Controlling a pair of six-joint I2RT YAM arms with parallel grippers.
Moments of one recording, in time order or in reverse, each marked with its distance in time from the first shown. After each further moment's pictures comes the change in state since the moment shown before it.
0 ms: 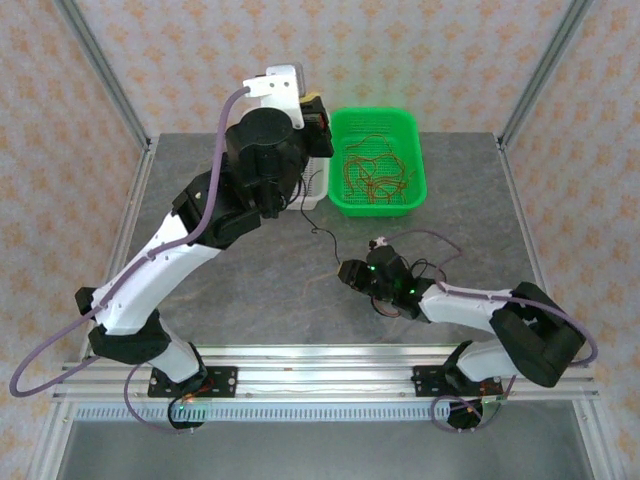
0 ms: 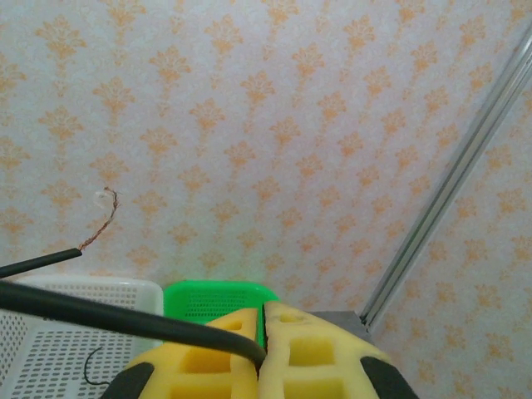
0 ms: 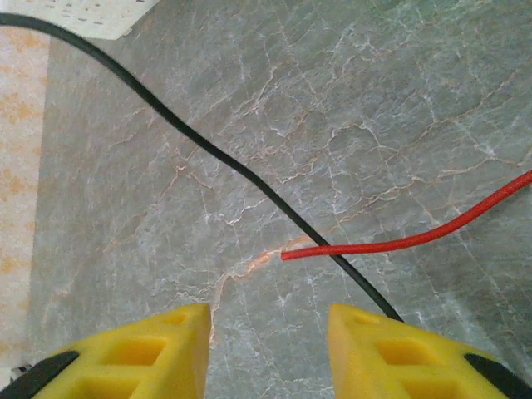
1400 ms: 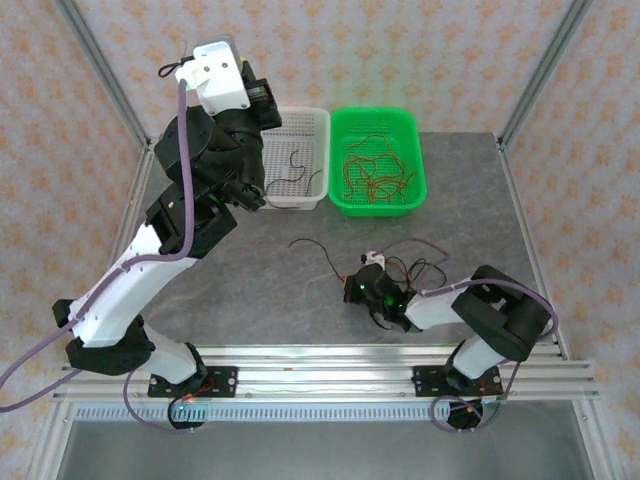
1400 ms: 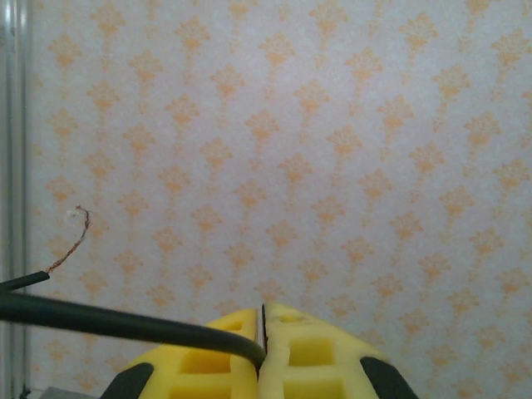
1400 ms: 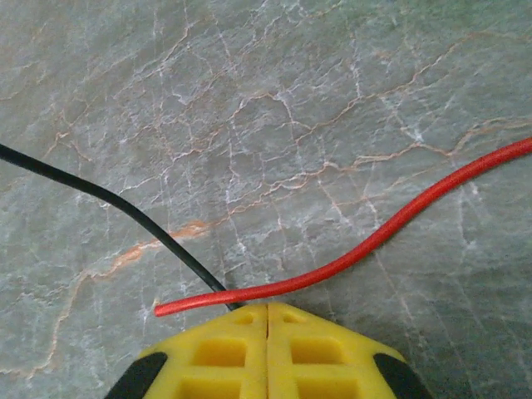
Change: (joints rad) left arm 0.019 -0.104 -0.097 0.450 -0.353 0.507; right arm 0.120 0.230 -0.074 0.214 0.256 -0.190
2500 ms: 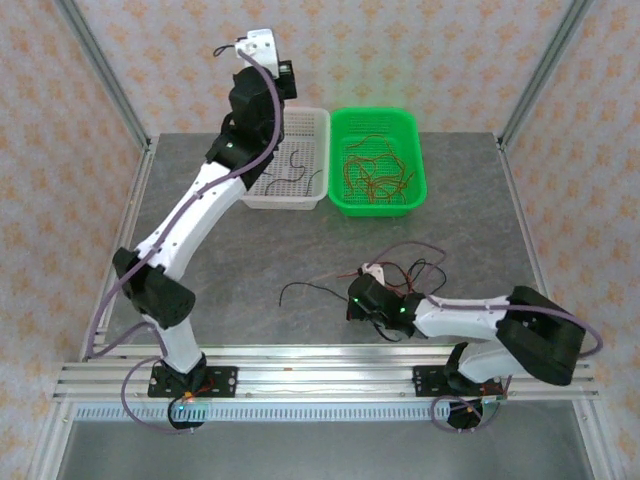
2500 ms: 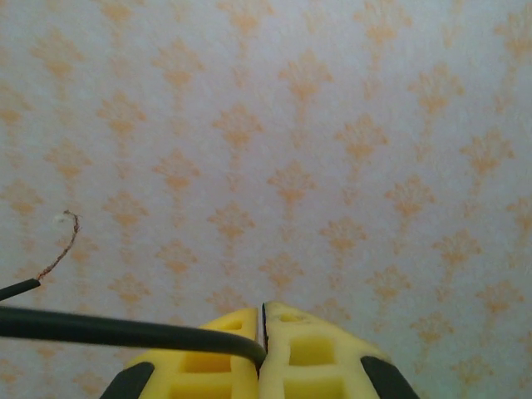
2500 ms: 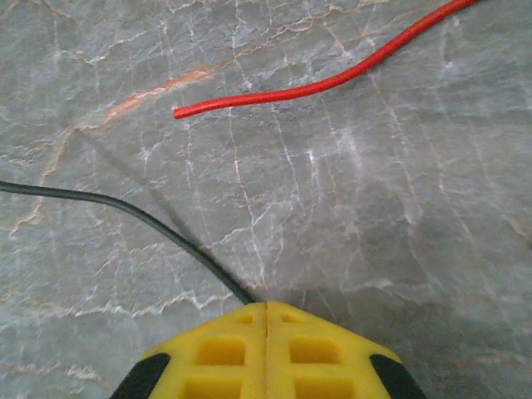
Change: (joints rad) left arm 0.446 0.342 -0.066 0.108 0.472 -0.204; right arm 0.122 -0.293 0.063 -0.529 0.002 0.054
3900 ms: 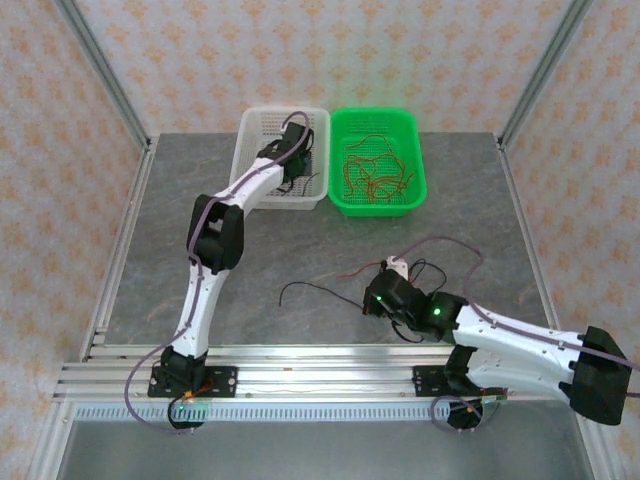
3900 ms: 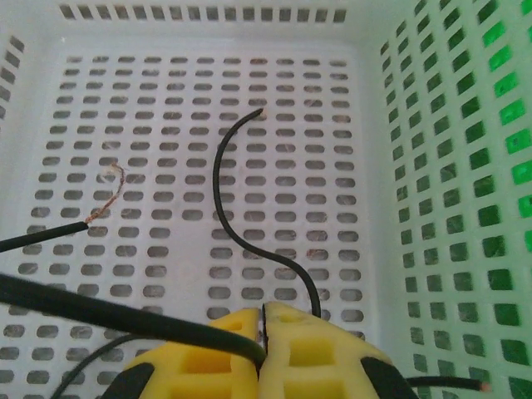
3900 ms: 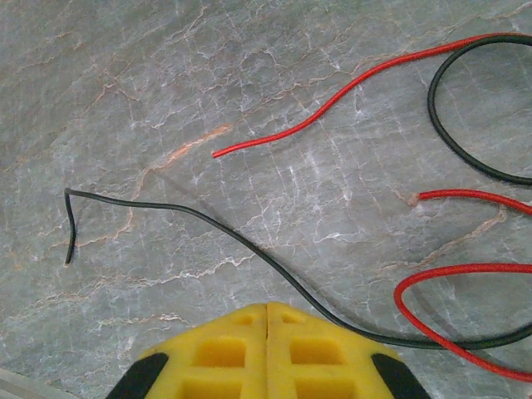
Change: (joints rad) left arm 0.129 0.620 0.167 -0.541 0.361 -0.311; right arm 0.000 -0.350 0.070 -0.369 0.041 0.114
